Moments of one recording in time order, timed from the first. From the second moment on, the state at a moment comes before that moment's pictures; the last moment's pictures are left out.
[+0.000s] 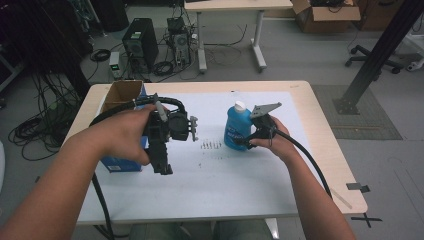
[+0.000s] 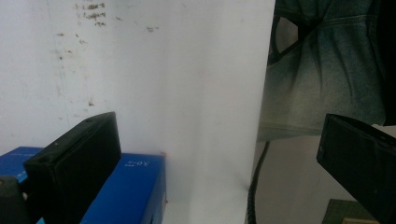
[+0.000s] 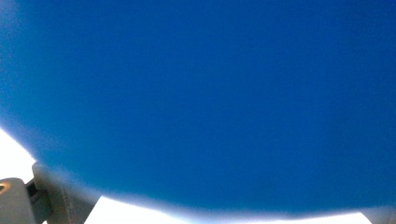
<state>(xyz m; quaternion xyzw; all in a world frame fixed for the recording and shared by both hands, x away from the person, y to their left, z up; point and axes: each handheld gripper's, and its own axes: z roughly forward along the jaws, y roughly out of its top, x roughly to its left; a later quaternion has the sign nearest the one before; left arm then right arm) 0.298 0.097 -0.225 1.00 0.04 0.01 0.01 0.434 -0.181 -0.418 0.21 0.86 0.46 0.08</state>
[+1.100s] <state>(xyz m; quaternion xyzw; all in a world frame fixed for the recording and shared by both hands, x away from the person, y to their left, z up) 0.299 0.097 -0.227 1.00 0.04 0.01 0.01 0.427 -0.182 -0.422 0.21 0.84 0.49 0.12</state>
